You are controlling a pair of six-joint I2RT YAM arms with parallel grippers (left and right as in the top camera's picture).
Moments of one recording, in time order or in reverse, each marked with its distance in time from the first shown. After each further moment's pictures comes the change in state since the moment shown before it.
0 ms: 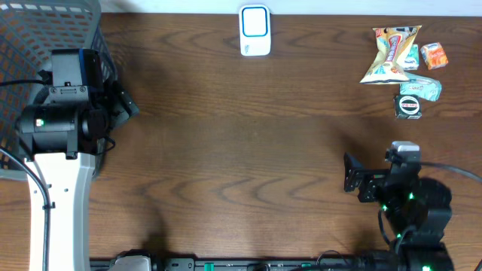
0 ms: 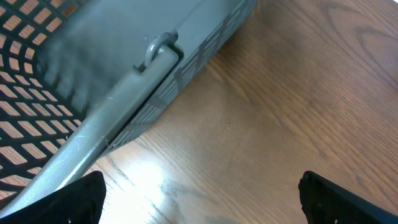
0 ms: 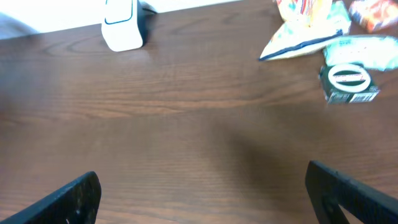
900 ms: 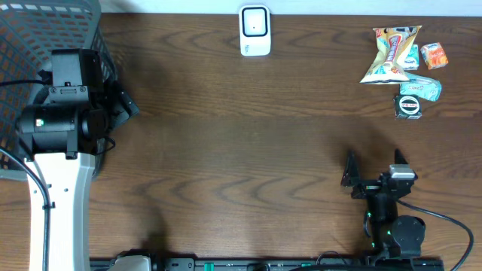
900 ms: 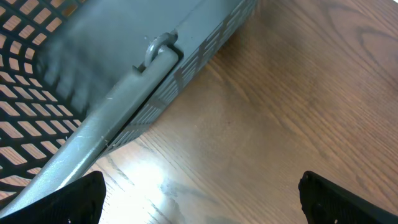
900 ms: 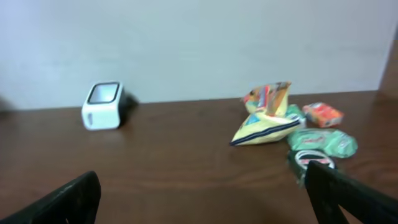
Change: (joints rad) left arm 0.000 0.000 0.000 0.001 0.000 0.000; right arm 0.061 -0.403 -0.500 0.561 0.190 -0.039
